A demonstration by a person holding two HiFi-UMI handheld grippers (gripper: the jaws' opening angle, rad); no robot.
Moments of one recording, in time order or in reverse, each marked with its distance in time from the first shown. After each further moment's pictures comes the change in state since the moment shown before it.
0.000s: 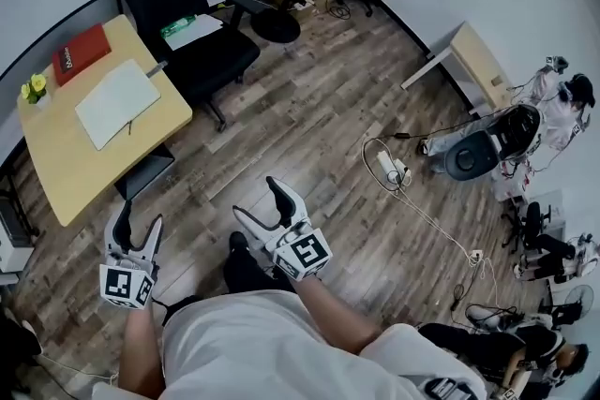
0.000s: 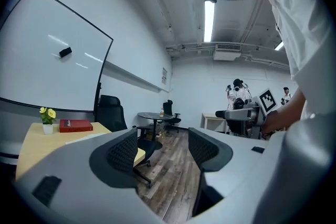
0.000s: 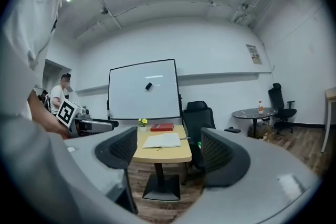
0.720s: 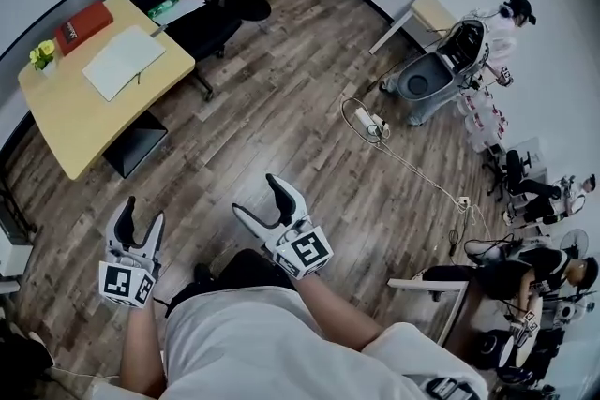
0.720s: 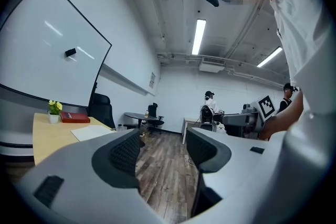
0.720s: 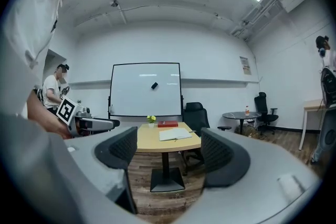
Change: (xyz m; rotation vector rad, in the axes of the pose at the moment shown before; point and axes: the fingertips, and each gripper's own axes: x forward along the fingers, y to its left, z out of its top) left arm -0.219 -0.019 -0.030 -0.048 -0.037 -0.186; right arm -0.110 0.230 -0.022 -0.045 -0.001 -0.155
